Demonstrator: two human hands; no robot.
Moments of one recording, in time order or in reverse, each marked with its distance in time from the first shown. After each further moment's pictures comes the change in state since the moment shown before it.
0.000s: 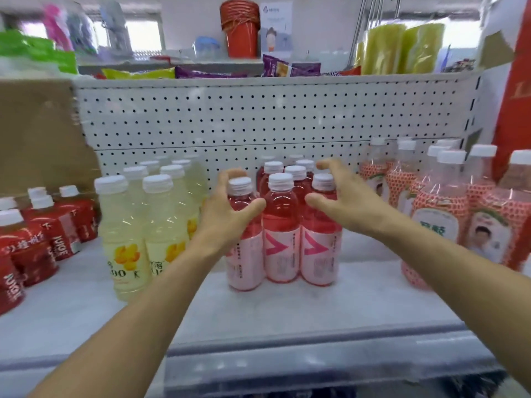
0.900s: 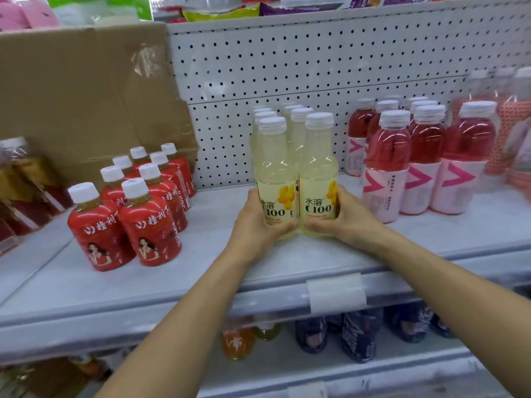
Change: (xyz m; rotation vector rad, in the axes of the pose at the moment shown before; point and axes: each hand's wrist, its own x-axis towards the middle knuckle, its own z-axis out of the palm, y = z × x) left_hand -0.049 -0.149 -0.171 0.089 -0.229 -0.140; right_hand -0.033 -0.126 0.230 0.349 -0.081 0.229
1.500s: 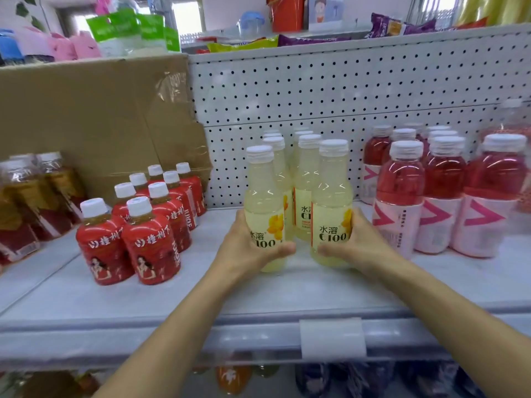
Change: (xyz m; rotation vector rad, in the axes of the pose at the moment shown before) left_hand -0.001 0.004 -0.014 0.033 0.079 -0.078; right_hand 0.014 0.003 -0.012 0.104 0.002 0.003
